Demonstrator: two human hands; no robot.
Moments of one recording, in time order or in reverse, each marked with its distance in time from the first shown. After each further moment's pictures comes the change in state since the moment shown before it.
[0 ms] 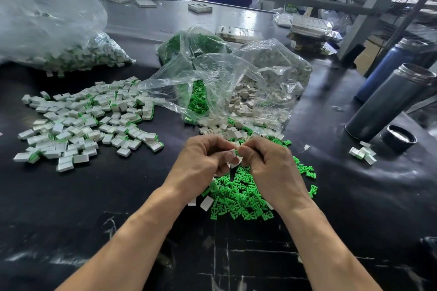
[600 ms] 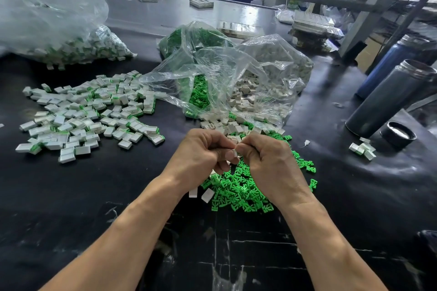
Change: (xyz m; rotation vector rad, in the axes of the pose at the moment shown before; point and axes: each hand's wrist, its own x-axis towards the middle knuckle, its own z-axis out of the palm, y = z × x) left_hand -0.003 0.002 -0.004 0.045 -0.040 0.013; right_hand -0.004 -0.009 0.001 -0.137 -0.016 -0.084
